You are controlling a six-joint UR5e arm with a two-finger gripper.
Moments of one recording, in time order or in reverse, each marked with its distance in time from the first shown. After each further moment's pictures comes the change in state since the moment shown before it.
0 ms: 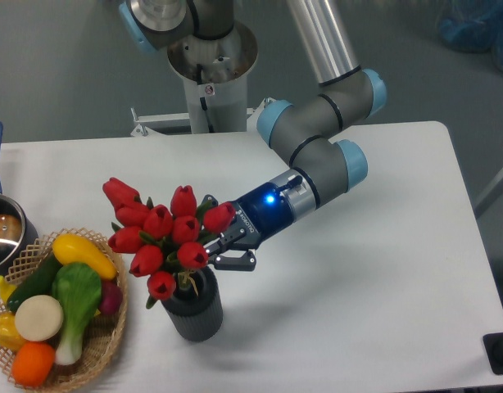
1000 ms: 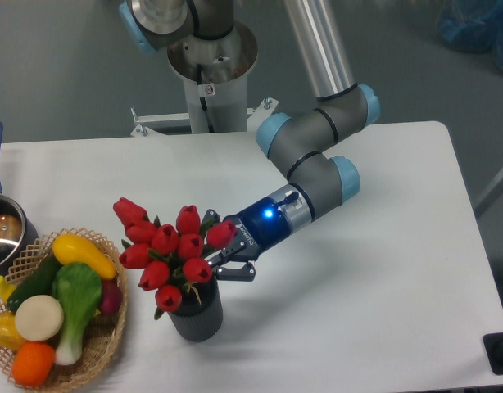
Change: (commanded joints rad) arm 0.003 -0.040 -0.057 0.000 -0.003 0.135
